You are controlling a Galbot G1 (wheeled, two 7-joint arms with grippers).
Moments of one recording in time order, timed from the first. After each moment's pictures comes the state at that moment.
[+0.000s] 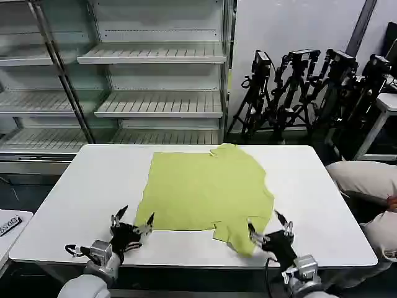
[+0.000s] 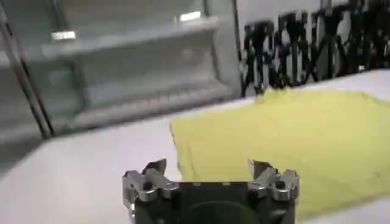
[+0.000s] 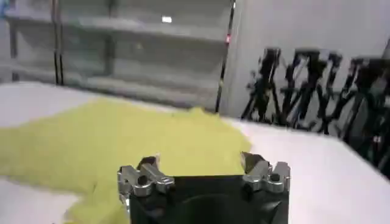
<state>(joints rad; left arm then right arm) 1.42 -1.14 -0.45 -2.11 -0.24 0.42 -0.06 -1.57 1.15 0.42 2.24 0.22 -0.37 0.11</state>
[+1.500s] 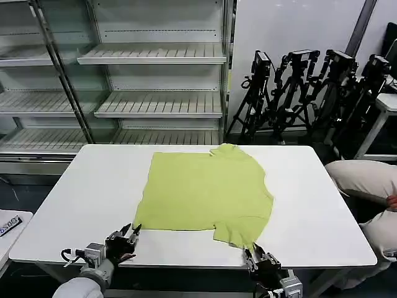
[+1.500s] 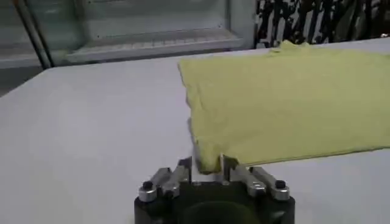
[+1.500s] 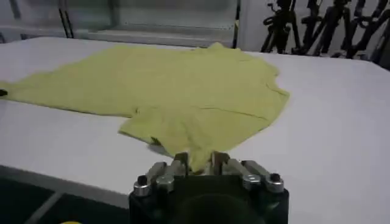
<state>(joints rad) 1.45 -1.12 -0.49 -2.07 -0.40 0.57 -0.09 -1.63 1.16 0.33 2.22 0.27 -0.46 0.16</state>
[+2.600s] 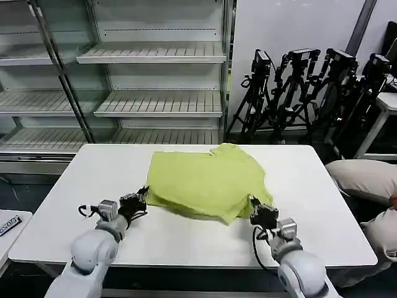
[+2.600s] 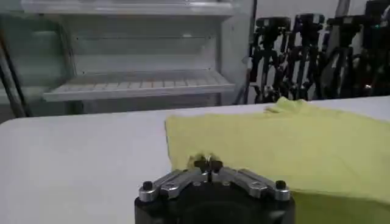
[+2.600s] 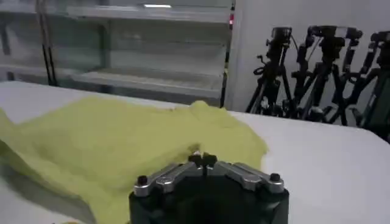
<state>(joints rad) 1.08 -1.18 -0.42 -1.88 -0.41 0.58 -0.02 -1.13 1.18 0.31 1.96 0.31 -0.46 0.11</state>
